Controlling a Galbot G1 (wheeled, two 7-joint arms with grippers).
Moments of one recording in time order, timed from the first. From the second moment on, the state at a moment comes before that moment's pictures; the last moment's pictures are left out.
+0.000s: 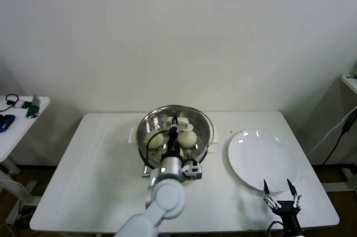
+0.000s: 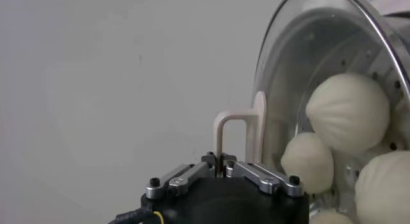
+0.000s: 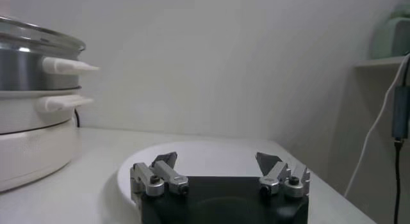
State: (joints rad) left arm 0.94 -1.37 0.18 -1.83 1.48 0.74 0.28; right arm -1.64 1.26 0.63 1.65 0.27 0.41 -0.01
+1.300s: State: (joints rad) left arm 0.98 -1.32 0.16 -1.87 1.38 0.74 0.22; right arm -1.64 1.27 0.63 1.66 0.26 0.41 -0.02
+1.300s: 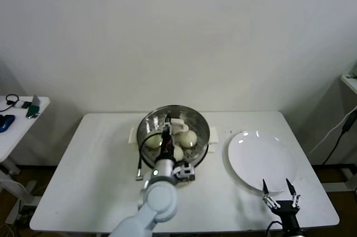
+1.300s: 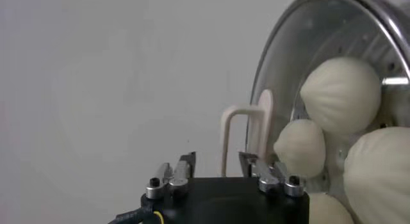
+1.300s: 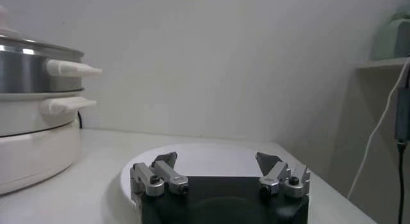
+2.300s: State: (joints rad) left arm 1.40 -1.23 -0.44 -2.11 0.14 0.43 -0.05; right arm -1.61 1.25 0.63 1.66 0.29 0.40 0.02
